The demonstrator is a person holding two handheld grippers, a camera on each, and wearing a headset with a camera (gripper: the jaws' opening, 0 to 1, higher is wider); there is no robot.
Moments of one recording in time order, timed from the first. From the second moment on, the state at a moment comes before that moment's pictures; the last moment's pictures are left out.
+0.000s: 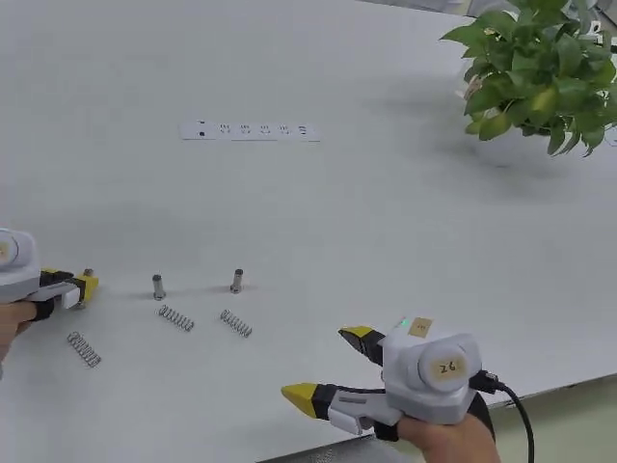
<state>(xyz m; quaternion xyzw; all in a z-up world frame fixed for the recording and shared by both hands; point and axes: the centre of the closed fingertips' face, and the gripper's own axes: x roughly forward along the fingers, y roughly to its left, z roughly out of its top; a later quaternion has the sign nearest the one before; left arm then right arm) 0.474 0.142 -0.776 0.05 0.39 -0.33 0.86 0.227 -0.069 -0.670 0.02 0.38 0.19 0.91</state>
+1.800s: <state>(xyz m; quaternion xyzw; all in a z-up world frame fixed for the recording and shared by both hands) 0.470 0.155 -0.743 0.09 0.35 -0.32 0.87 0.232 -0.062 -0.664 0.02 0.36 0.20 0.91</state>
